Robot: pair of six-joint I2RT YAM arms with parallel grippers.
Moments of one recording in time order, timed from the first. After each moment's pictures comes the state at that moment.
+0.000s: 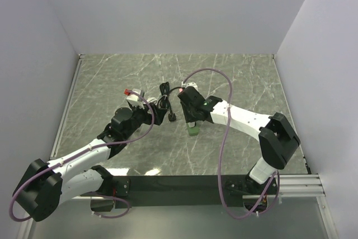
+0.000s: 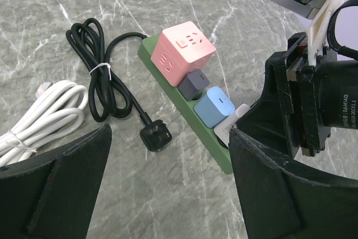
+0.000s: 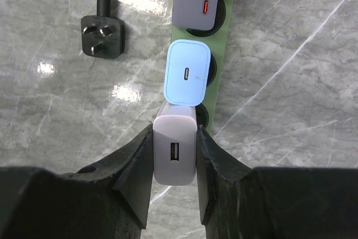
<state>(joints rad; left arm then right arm) -0.62 1.03 0.41 0.47 -0.05 -0.40 0.80 1.63 1.15 -0.54 0.28 0.42</state>
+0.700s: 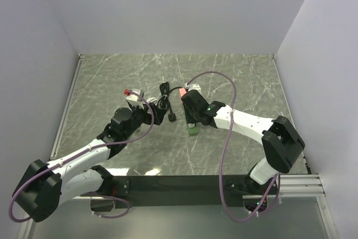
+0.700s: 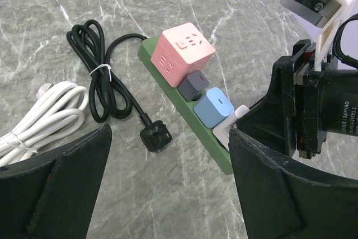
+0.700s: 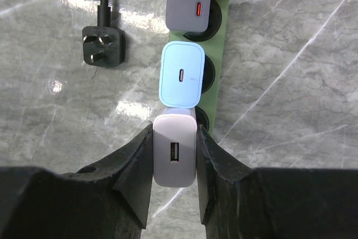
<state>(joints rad) -0.62 1.02 0.41 0.47 -0.05 -0.40 0.80 1.60 1.04 -0.40 0.29 0.45</state>
